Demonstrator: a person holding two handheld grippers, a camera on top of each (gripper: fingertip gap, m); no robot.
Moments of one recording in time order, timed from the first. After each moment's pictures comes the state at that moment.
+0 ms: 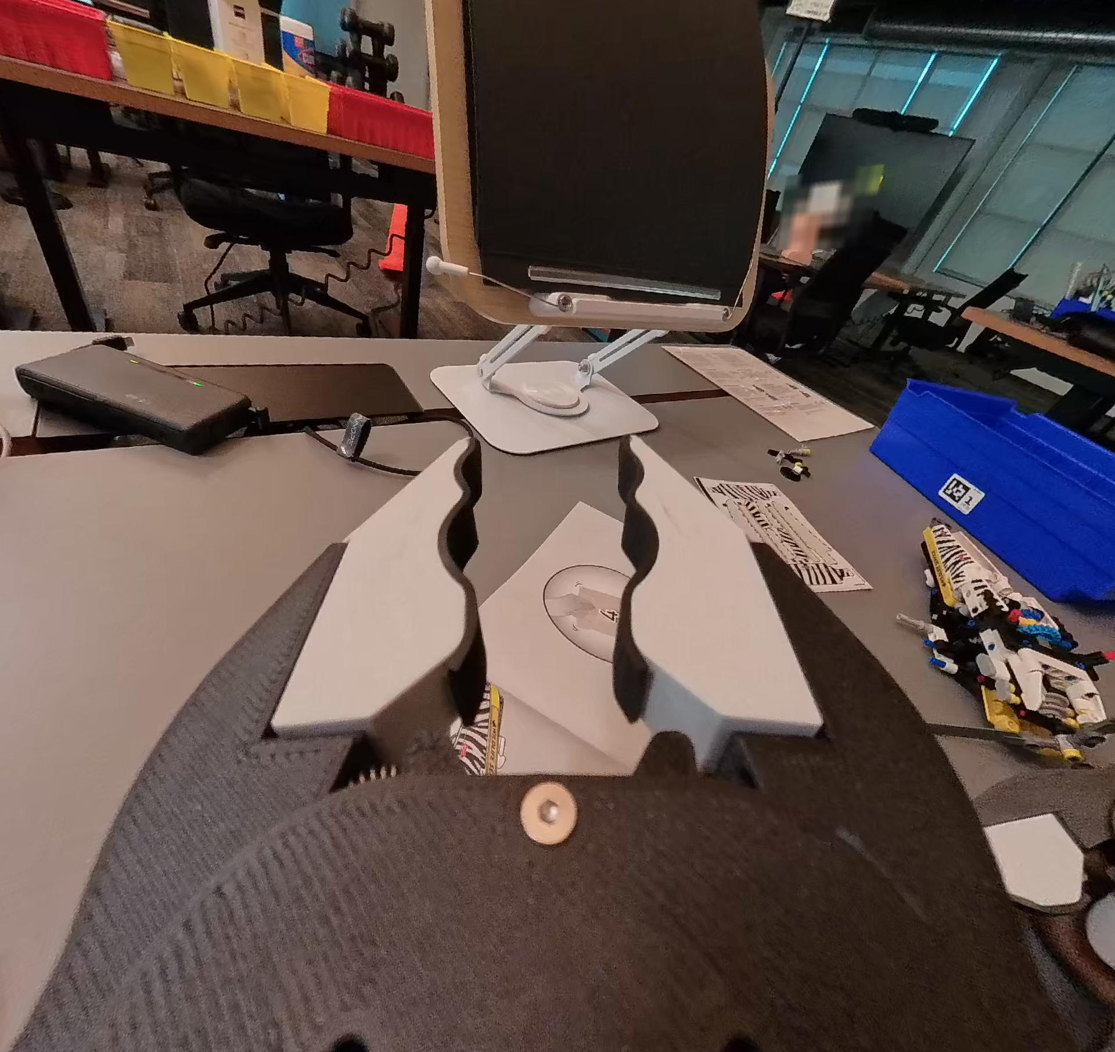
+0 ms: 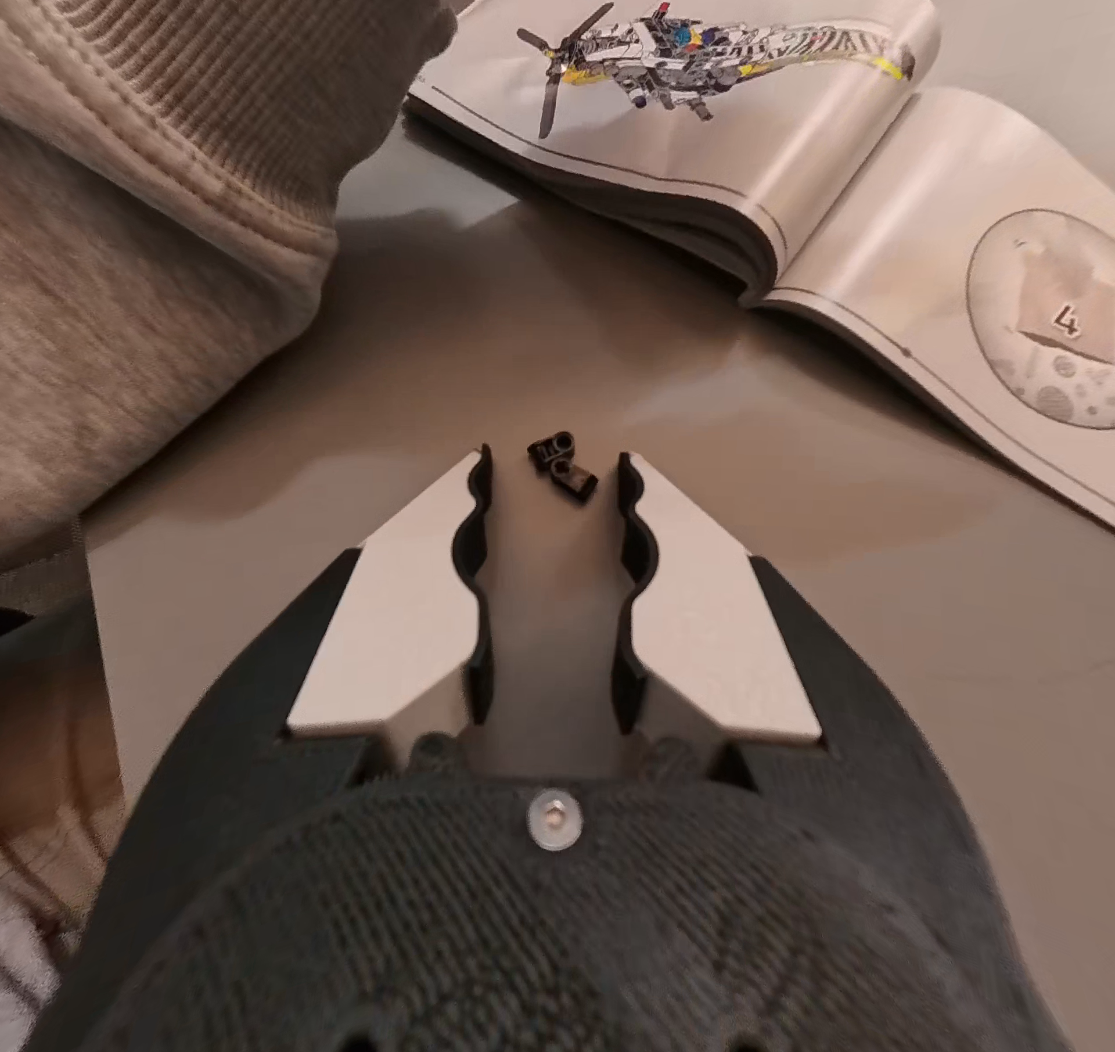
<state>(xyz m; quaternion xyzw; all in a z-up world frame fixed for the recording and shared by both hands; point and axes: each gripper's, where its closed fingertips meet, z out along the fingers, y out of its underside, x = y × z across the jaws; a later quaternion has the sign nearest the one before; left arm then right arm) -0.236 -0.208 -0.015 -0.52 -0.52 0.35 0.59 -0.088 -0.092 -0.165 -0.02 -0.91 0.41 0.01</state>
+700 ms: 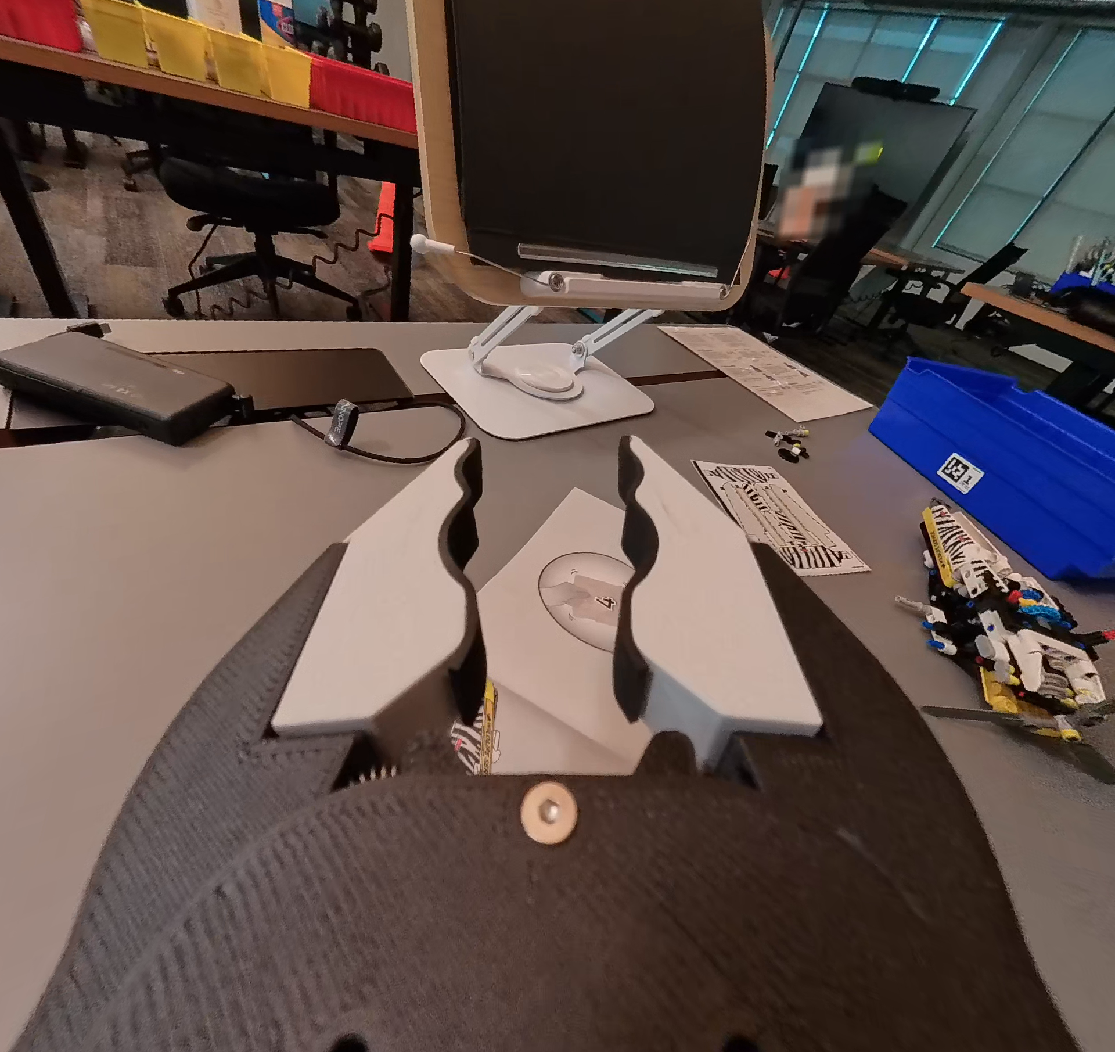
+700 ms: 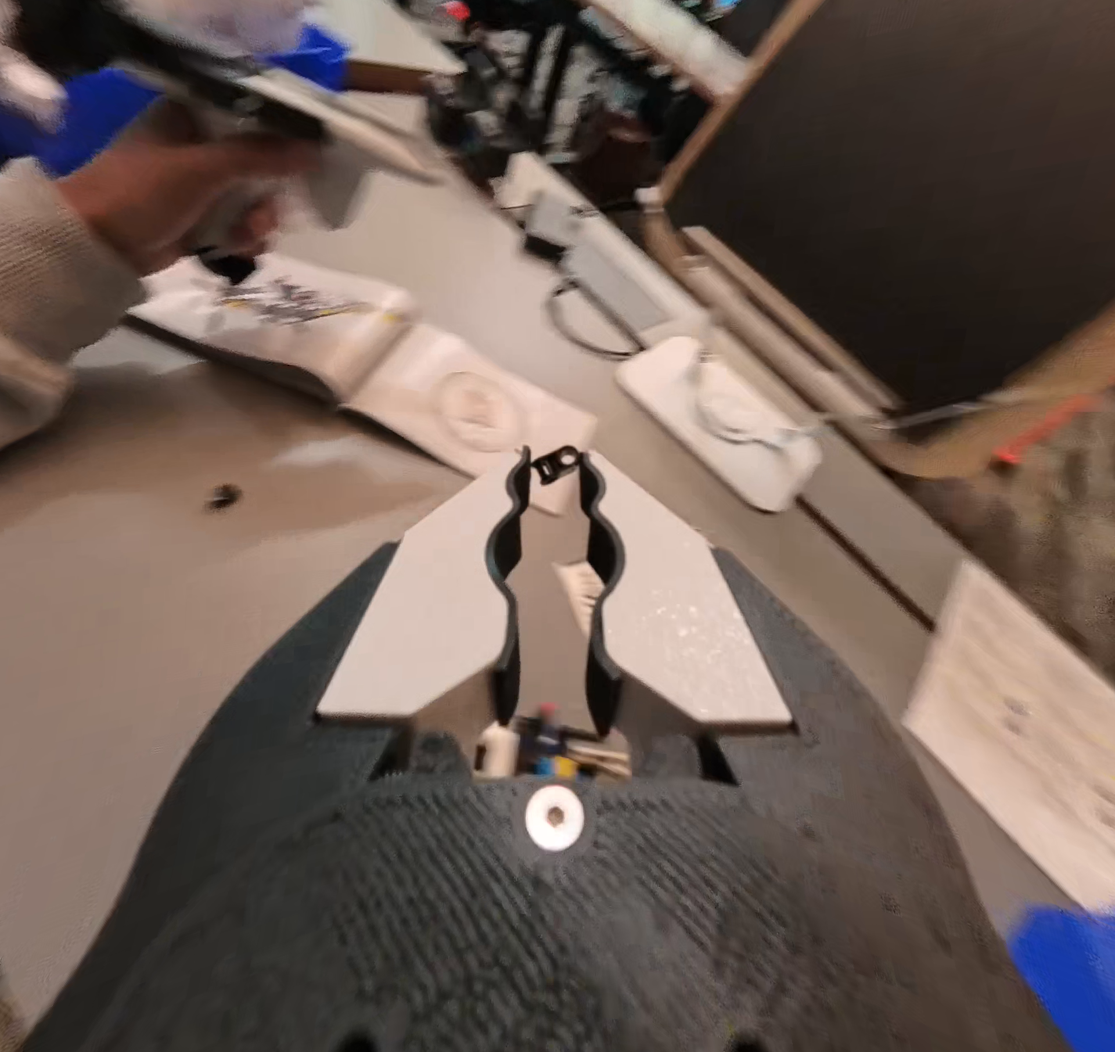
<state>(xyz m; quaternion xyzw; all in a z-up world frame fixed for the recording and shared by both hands) -0.238 -0.202 -0.022 -0.53 -0.52 0.34 0.58 -0.204 0.047 0.027 -0.07 -0.82 0.51 0.26</state>
